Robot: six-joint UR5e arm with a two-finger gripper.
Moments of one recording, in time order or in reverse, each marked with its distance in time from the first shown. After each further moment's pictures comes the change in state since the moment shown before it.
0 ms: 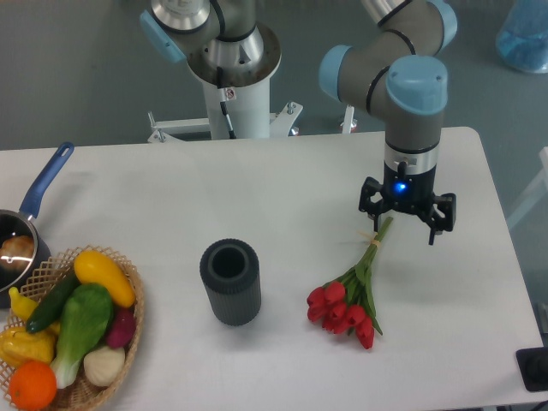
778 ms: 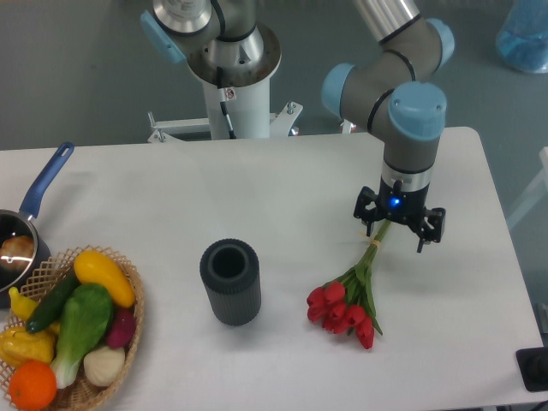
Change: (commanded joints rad) arm -0.025 -0.087 -0.041 0.000 0.003 0.002
